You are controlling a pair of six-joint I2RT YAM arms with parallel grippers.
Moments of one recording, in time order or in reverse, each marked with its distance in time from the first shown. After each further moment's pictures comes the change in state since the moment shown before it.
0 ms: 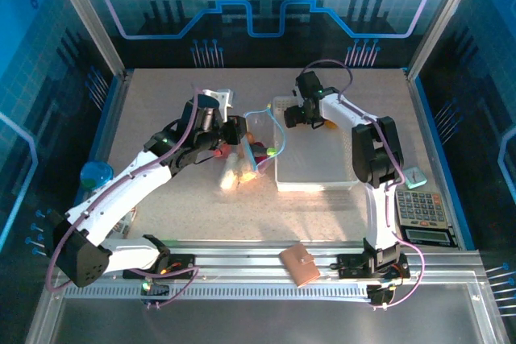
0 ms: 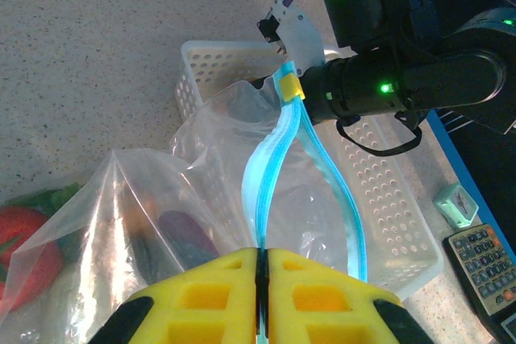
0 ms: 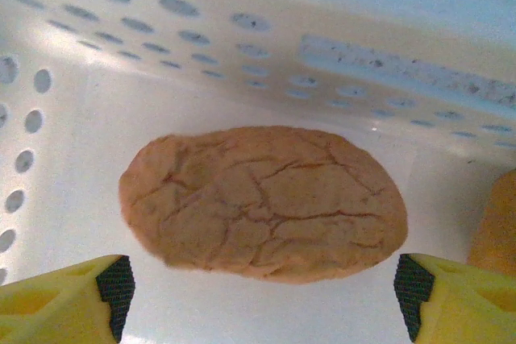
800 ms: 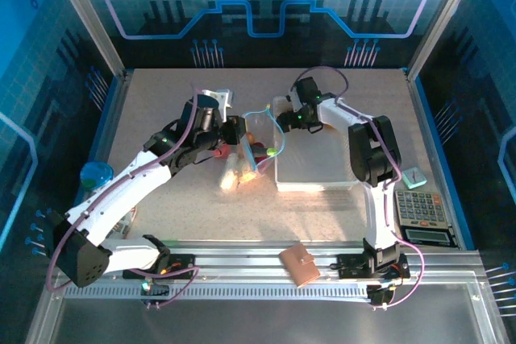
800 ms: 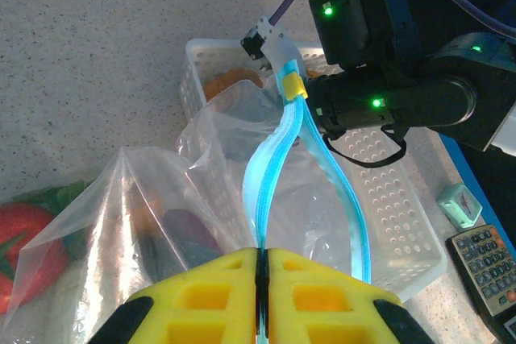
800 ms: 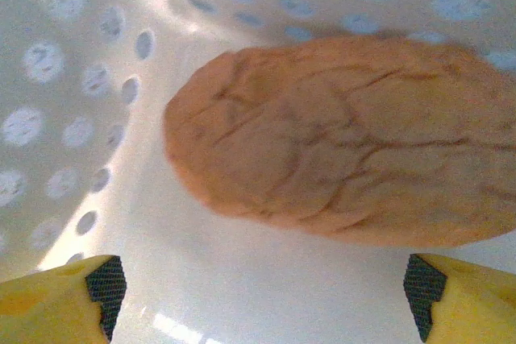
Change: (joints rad) left arm 0.005 0.000 0.000 -0.008 0.000 0.000; right arm 0.010 0.005 -0.074 0.092 -0.206 -0.026
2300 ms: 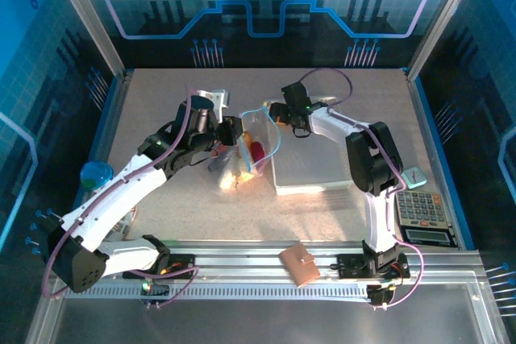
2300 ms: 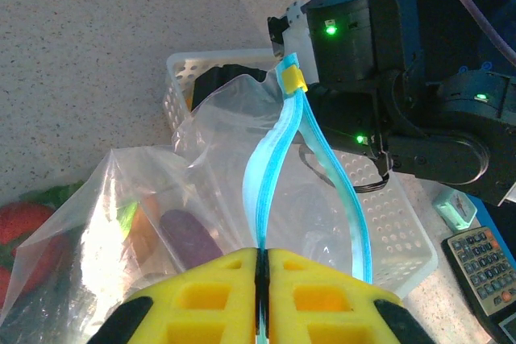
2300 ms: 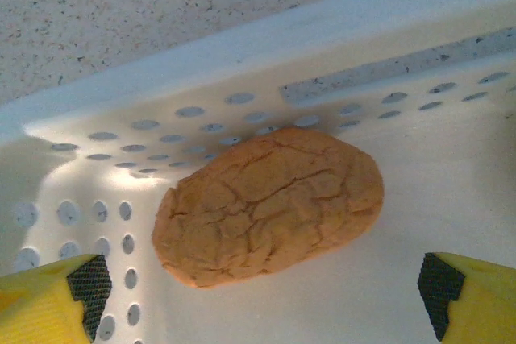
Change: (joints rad) left arm 0.007 -0.041 -0.010 -0.015 0.000 0.000; right arm 0.106 -0.073 -0.100 0.222 0.303 0.512
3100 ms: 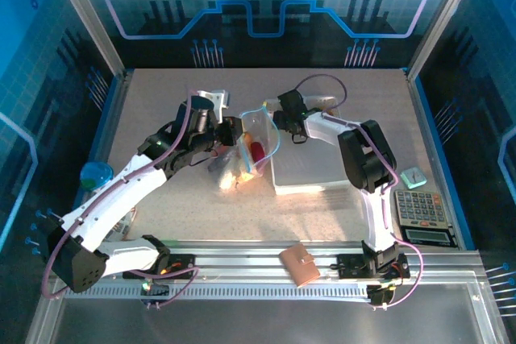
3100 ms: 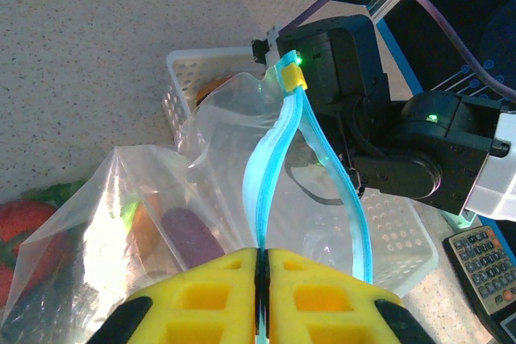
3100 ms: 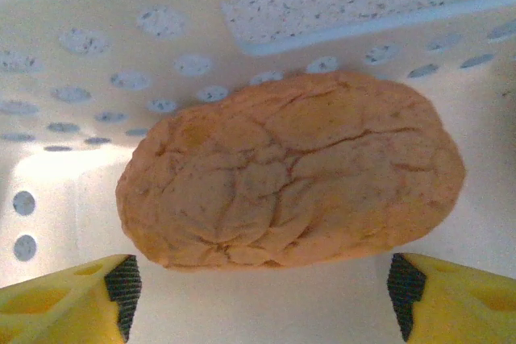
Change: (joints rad) left arm 0.000 0.000 -0.002 -0.003 0.000 0.000; right arm 0.011 0.047 -0.045 0.054 0.061 -0.058
